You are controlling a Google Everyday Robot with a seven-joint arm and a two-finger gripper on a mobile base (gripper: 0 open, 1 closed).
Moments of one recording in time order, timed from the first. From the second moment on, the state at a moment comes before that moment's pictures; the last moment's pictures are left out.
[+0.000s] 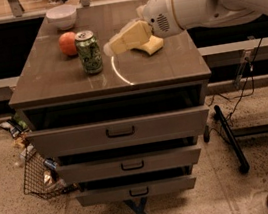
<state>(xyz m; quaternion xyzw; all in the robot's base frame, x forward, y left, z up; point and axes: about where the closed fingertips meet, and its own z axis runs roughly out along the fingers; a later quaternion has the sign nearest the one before) 0.623 -0.013 0.984 -0.42 0.71 0.27 0.49</state>
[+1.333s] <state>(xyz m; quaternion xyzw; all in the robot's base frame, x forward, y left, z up) 0.683 0.032 0.928 -0.42 0.67 0.28 0.55</state>
